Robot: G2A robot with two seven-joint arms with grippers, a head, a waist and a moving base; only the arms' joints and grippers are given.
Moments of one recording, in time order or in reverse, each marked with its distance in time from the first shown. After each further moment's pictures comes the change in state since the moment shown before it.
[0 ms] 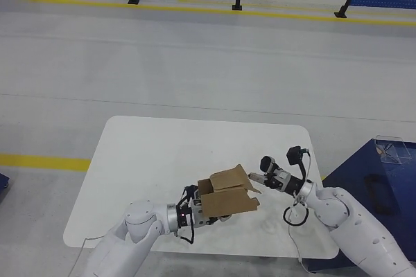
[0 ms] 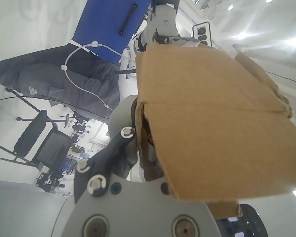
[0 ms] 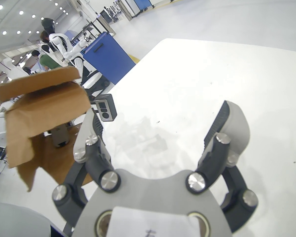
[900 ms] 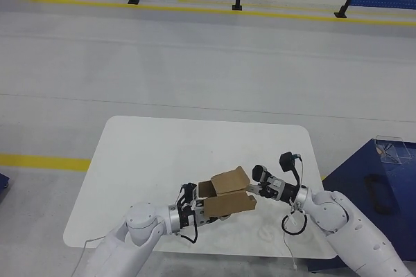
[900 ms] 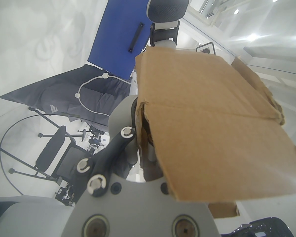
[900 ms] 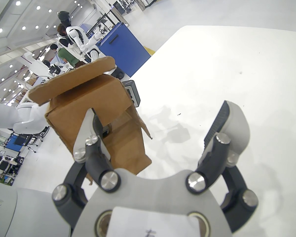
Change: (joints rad) left arm 0.009 0.006 0.014 -0.021 0.097 -0.057 0.071; right arm -0.046 -0.027 0.030 -0.059 0.054 0.000 0.163
